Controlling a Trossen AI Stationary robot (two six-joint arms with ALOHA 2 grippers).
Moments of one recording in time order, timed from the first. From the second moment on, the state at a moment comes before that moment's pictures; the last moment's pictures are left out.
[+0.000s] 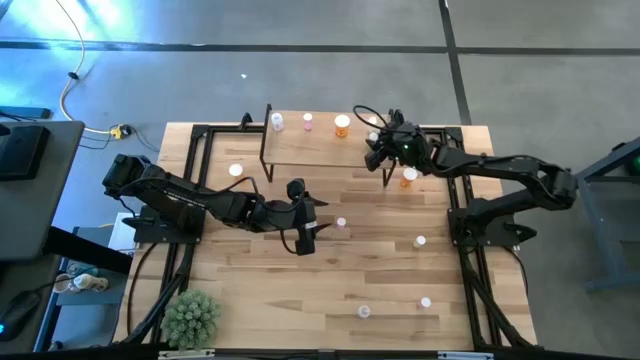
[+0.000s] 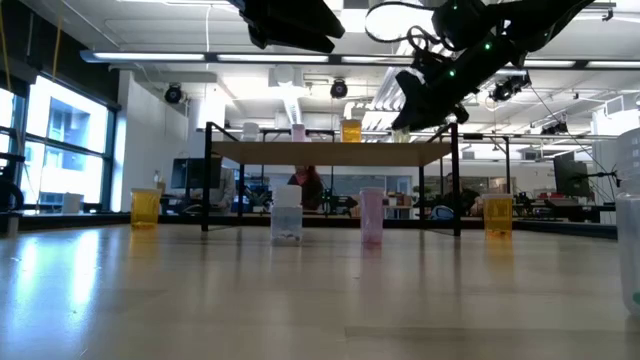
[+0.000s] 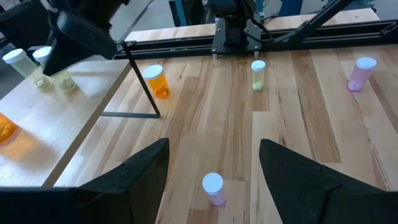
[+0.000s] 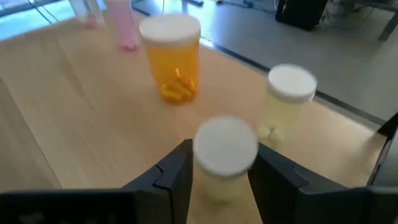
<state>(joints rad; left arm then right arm) -0.11 1.51 1.07 -0.07 -0.46 -0.02 -0.45 1.26 0.76 0.03 0.30 0.18</state>
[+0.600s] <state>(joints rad) -0.11 1.51 1.07 -0.09 -0.46 -0.03 -0.45 1.21 0.76 0.05 0.30 0.18</state>
